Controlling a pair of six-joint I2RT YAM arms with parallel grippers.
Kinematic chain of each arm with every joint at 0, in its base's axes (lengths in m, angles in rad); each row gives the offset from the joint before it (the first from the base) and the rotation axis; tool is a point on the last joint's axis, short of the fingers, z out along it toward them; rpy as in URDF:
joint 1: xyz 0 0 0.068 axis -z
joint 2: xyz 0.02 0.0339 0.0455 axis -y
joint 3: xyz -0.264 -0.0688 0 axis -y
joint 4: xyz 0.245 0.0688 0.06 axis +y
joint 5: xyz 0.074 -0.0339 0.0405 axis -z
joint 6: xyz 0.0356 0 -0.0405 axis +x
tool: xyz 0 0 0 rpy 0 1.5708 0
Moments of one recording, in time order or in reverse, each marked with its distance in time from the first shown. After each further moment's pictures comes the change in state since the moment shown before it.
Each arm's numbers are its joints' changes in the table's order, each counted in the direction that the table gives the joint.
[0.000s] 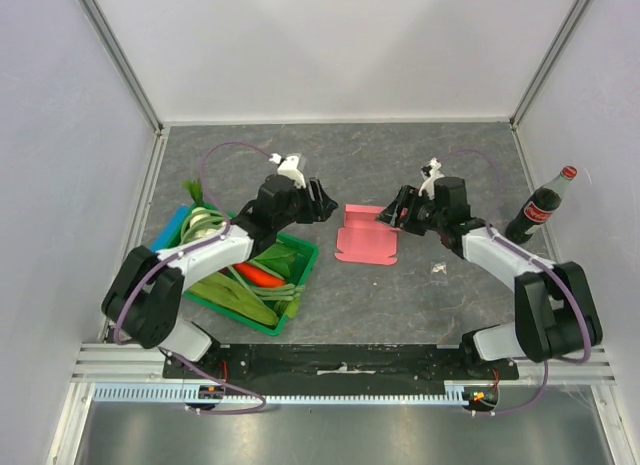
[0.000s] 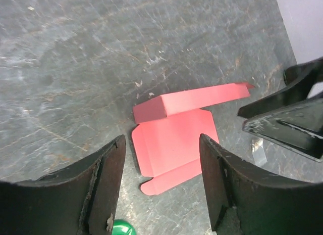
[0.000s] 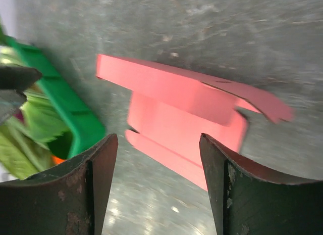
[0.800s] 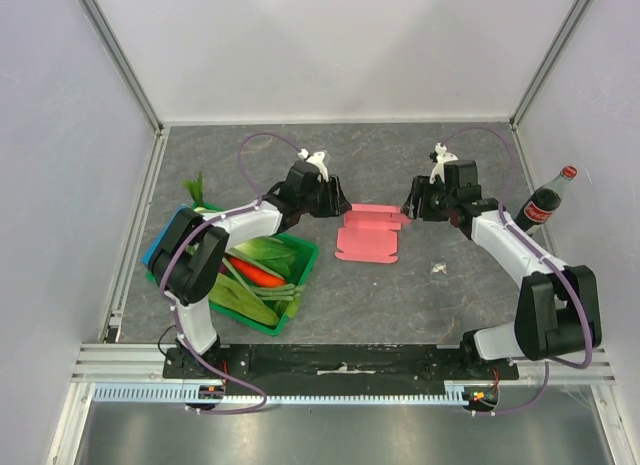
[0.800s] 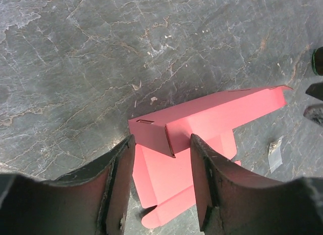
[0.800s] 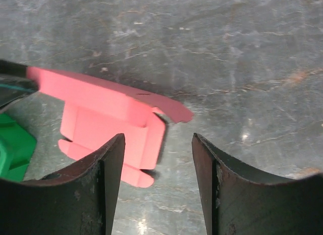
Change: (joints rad) left arm -0.012 -0.356 0.284 0.136 0.139 -0.007; right arm 0.099 0.011 0.204 0.380 0.197 -0.401
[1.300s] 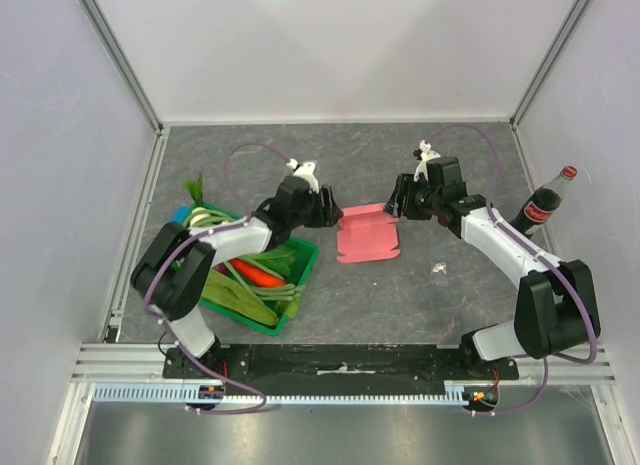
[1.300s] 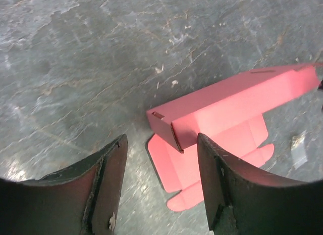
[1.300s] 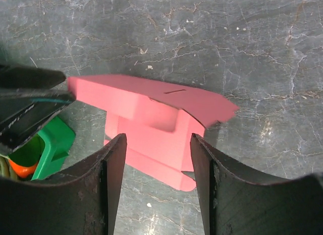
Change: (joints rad) left arm 0.012 0.086 -0.140 -0.099 -0.066 0.026; right arm -0.134 -0.004 0.046 0.003 0.008 0.113
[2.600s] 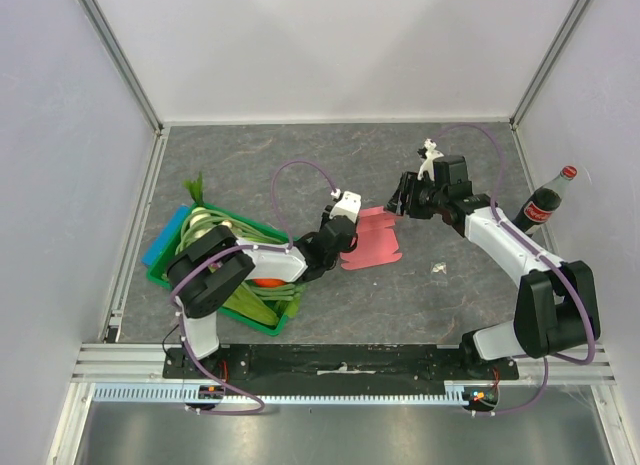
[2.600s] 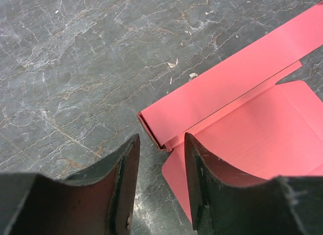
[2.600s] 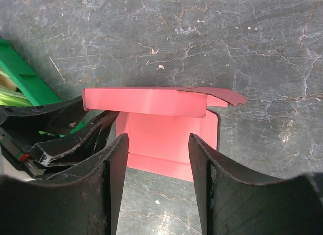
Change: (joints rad) left arm 0.329 -0.087 -0.084 -0.199 -0.671 0.323; right arm 0.047 0.003 -0.002 -0.009 -0.102 0.021
